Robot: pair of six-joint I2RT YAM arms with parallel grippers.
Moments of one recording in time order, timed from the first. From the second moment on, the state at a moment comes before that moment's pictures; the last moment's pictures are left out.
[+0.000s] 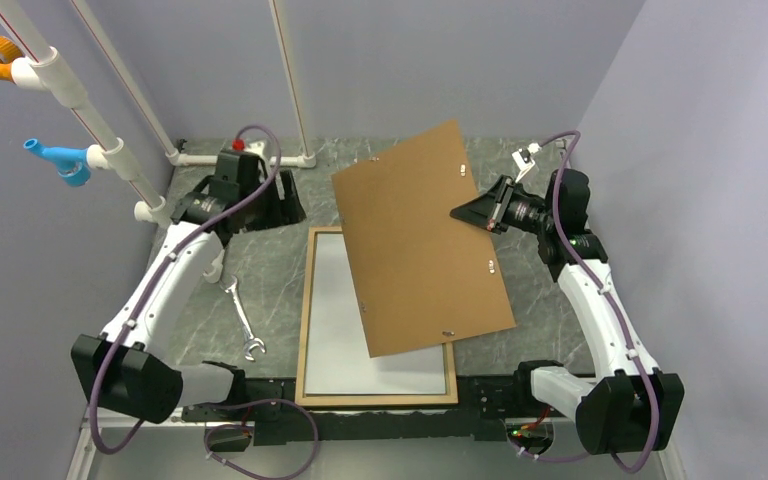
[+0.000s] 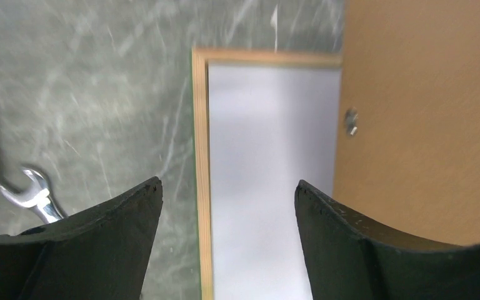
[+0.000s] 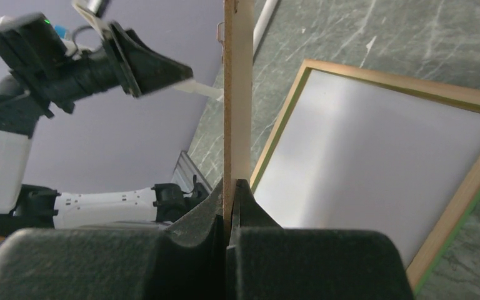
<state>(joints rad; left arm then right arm) -0.27 1.28 1.31 -0.76 0.03 -0.41 0.04 1.09 0.94 -0.15 -0.92 0.69</state>
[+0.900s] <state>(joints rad) -0.34 1.61 0.90 -0.66 0.21 -0.46 0.02 1.13 0.94 -0.20 -0.82 0.77</state>
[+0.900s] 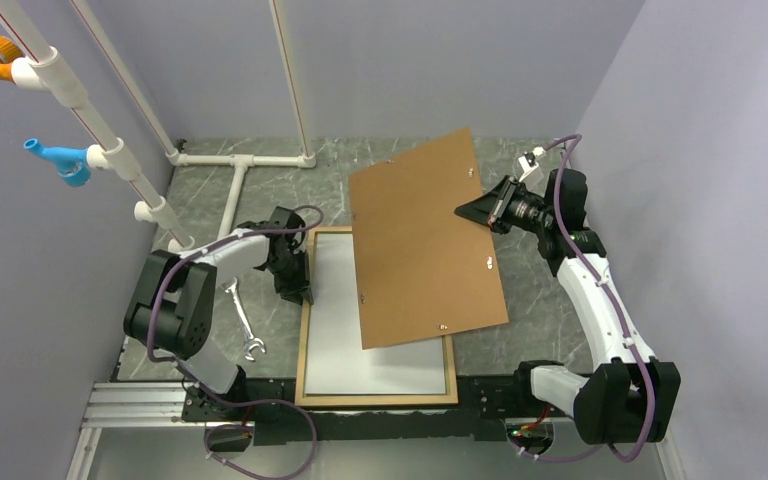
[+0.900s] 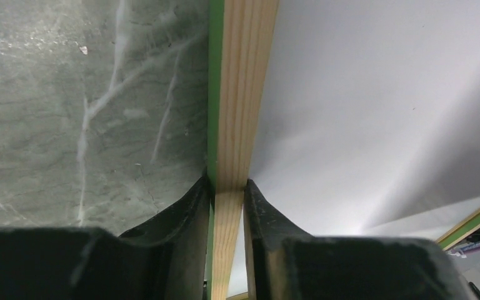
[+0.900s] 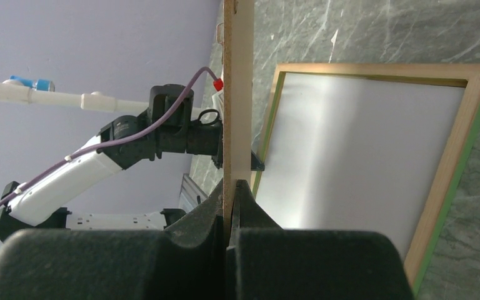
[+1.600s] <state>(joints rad) -0.34 1.84 1.18 -0.63 0.21 -0.52 0.01 1.13 0.94 -0.20 -0.82 0.77</state>
